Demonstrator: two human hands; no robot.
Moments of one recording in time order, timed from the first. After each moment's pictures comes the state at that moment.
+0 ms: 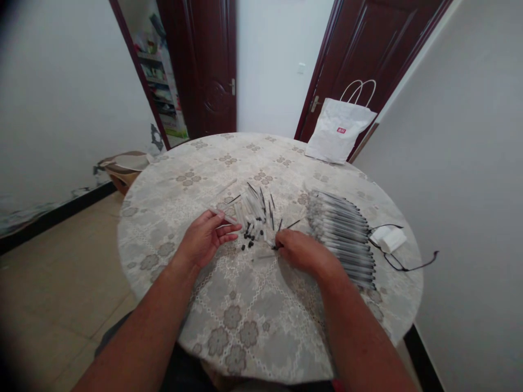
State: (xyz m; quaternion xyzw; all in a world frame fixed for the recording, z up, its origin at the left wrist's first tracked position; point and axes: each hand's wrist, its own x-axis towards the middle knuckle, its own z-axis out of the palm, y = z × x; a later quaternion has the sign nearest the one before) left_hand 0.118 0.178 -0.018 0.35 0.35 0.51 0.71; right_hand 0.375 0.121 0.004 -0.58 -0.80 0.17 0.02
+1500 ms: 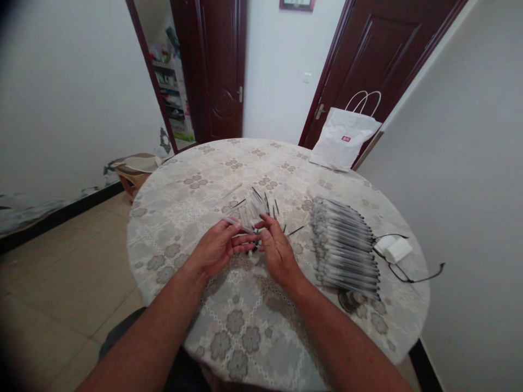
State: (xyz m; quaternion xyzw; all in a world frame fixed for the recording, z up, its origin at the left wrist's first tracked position) left_hand 0.130 0.162 -0.015 0.33 0.28 0.46 0.78; right_hand 0.300 0.117 -0.028 -0.48 -0.61 0.34 0.53
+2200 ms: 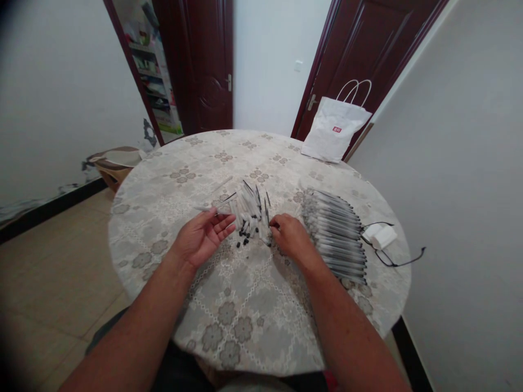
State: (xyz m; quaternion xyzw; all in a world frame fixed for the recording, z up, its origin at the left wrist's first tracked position) left_hand 0.122 0.176 -0.010 0.20 0.29 0.53 0.77; right_hand 0.370 0.144 -0.024 -0.65 -0.74 0.07 0.19
